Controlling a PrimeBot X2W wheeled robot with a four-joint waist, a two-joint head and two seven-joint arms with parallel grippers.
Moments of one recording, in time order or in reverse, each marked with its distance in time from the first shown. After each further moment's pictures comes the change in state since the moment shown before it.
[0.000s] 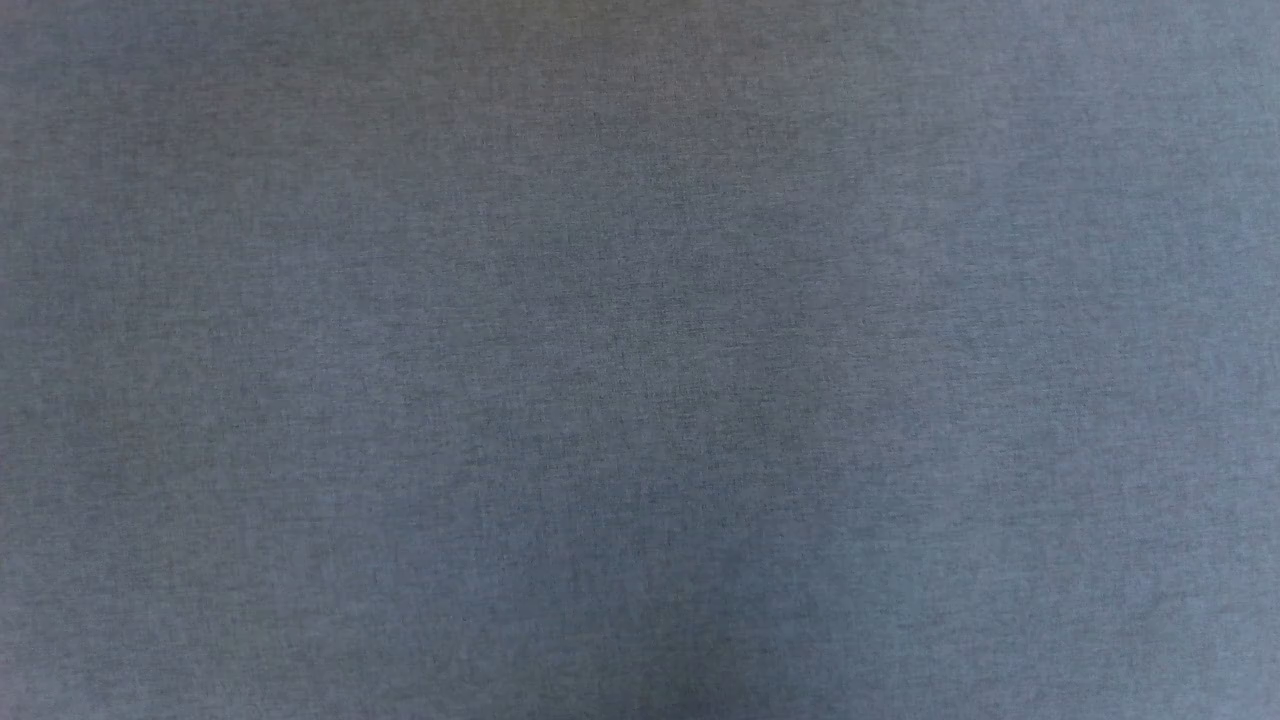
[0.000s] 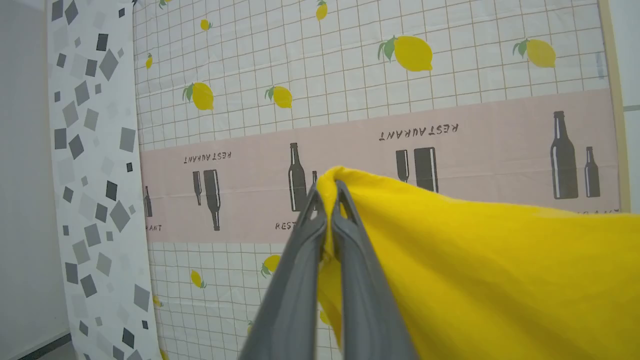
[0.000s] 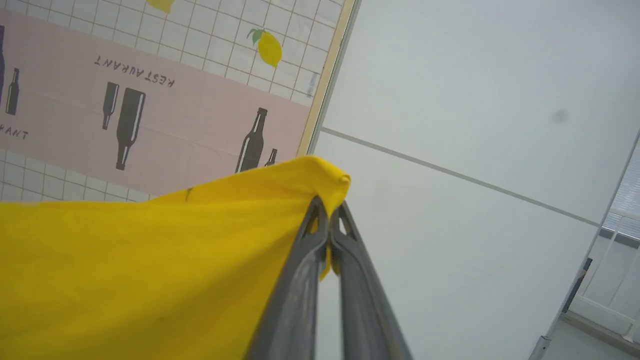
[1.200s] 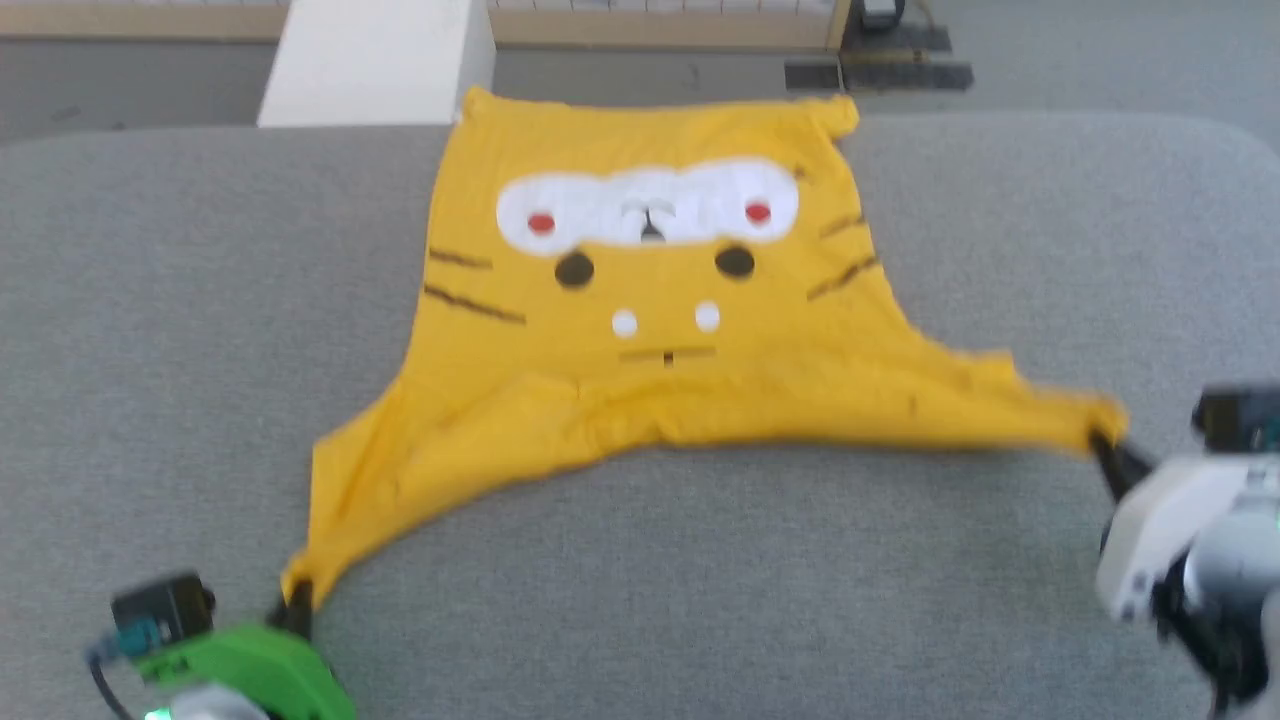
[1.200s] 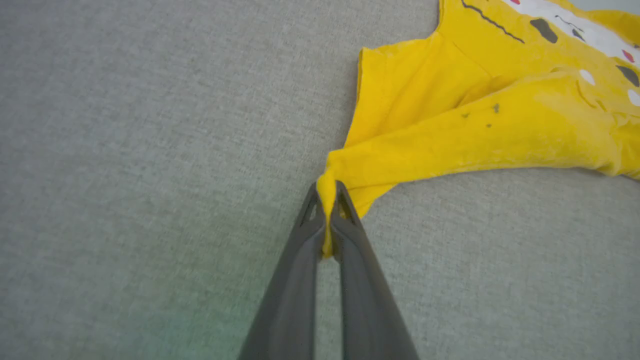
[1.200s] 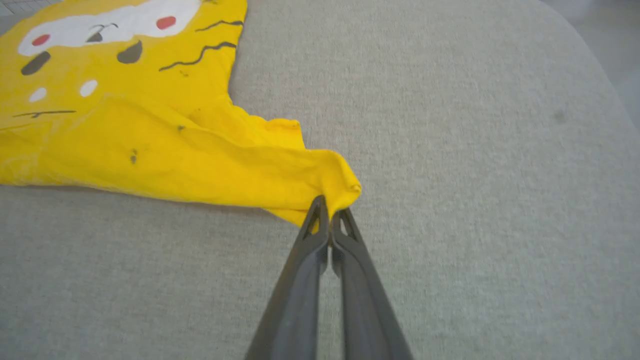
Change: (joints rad) left arm 1.588 -0.267 0.051 -0.197 -0.401 -0.030 0.141; right arm 1.511 -0.005 -0.003 -0.285 0.406 0.000 0.183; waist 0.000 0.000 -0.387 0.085
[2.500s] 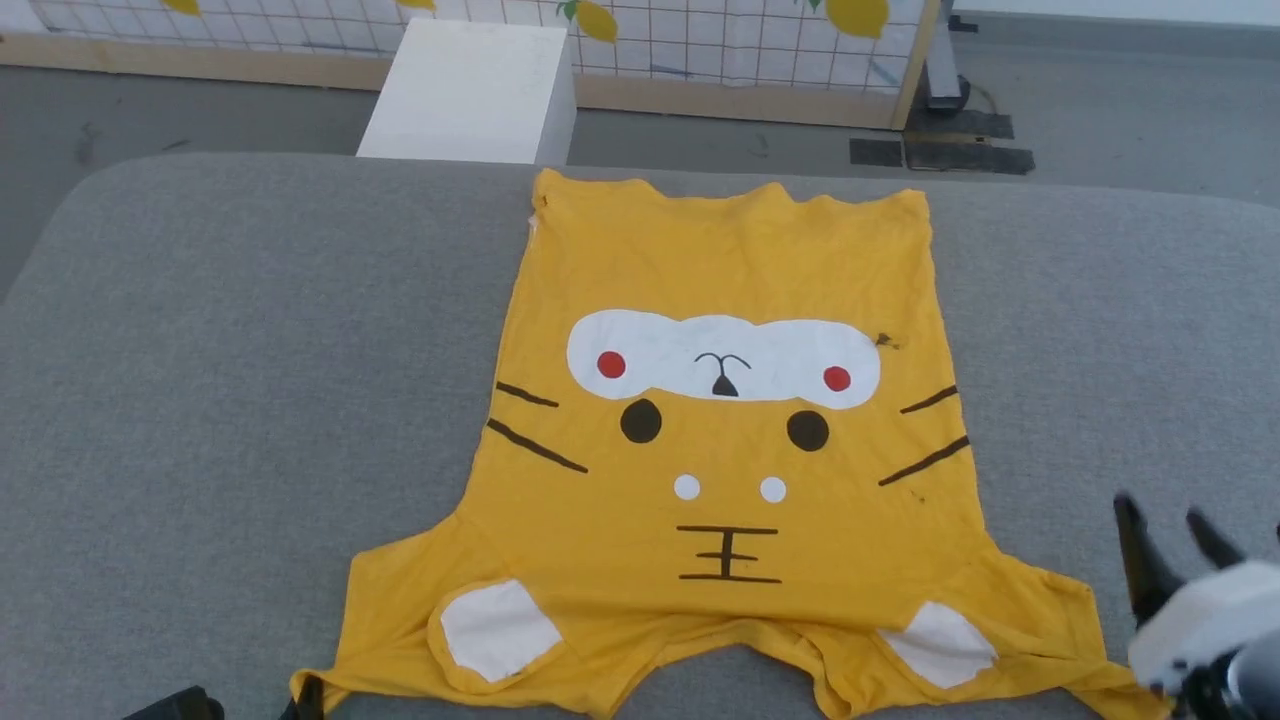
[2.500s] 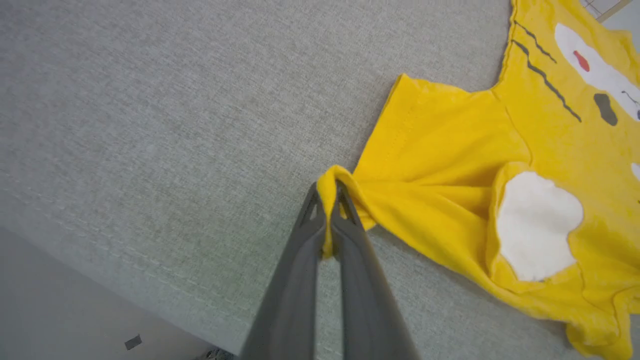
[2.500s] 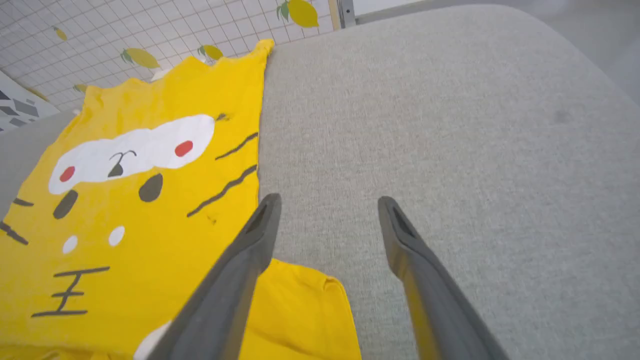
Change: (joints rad) left arm 0.196 -0.067 0.002 -0.060 -0.038 0.037 -0.094; right arm 0.239 0.189 -0.202 -0.185 0.014 0.000 -0.071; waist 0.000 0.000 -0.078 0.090
